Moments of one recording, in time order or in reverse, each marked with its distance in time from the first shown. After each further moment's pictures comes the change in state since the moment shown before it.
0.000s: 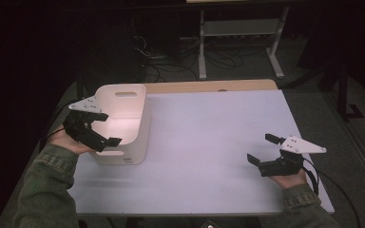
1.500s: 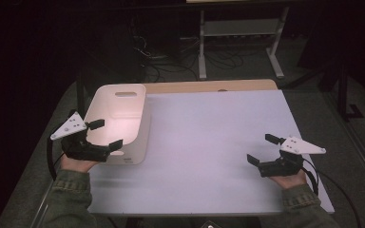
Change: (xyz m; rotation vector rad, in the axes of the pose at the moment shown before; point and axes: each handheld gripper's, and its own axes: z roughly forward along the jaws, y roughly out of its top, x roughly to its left) left arm -0.025 -0.055 0.012 -0.443 0.129 -0.146; right arm 0.001 -0.001 0.000 -0.001 -0.003 -0.007
